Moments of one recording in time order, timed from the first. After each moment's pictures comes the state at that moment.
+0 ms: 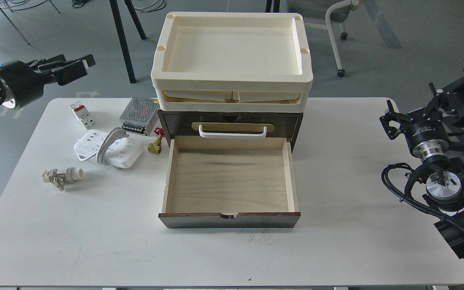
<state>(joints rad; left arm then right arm) -0.79 0.85 -0.55 -0.95 1.56 -0.09 -0.36 0.48 -0.34 1.05 0.74 0.13 0.31 0.32</state>
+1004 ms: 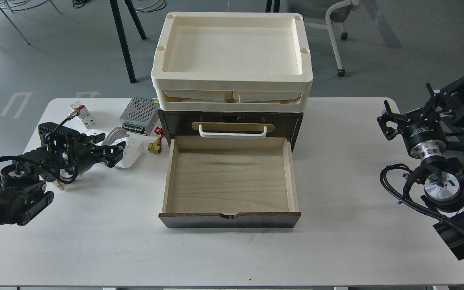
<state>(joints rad) -0.76 0.42 -0.08 -0.41 1.60 0.20 -0.37 0.47 -0.34 1.05 0.77 0.13 0.31 0.32</state>
